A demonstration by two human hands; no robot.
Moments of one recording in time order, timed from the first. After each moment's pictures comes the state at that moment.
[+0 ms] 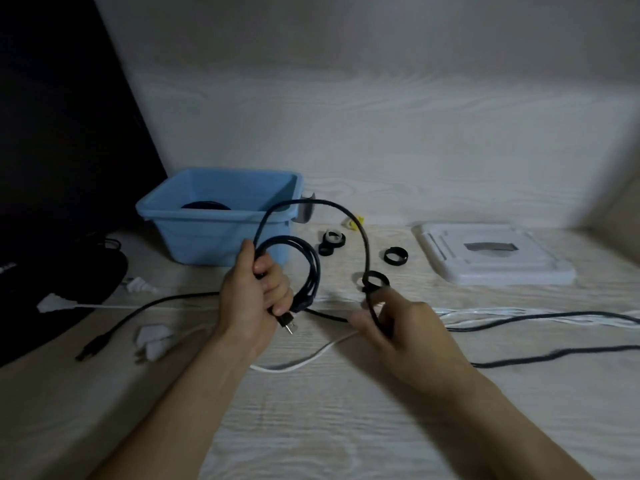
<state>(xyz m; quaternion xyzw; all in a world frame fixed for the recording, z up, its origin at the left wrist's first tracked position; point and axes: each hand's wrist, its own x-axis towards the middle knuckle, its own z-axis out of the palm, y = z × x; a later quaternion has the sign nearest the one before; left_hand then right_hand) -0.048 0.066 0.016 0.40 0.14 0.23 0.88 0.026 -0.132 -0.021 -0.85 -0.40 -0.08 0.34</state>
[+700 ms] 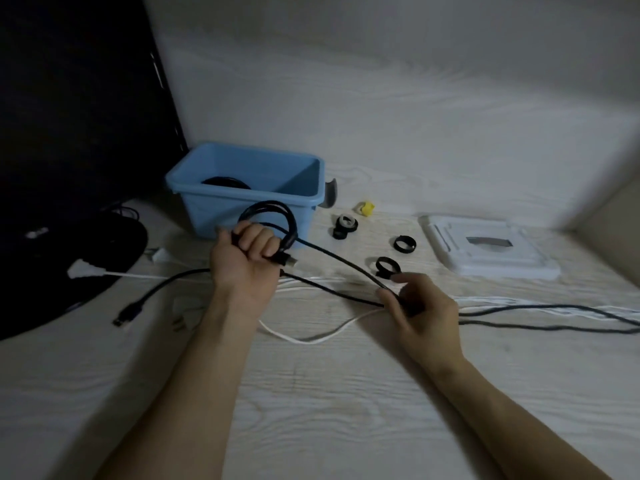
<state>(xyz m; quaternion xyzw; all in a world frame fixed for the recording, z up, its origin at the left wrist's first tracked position) -0.058 0.119 0.024 0.10 0.10 0.27 0.95 0.016 -0.121 -0.034 -0.80 -0.32 -0.21 0.46</state>
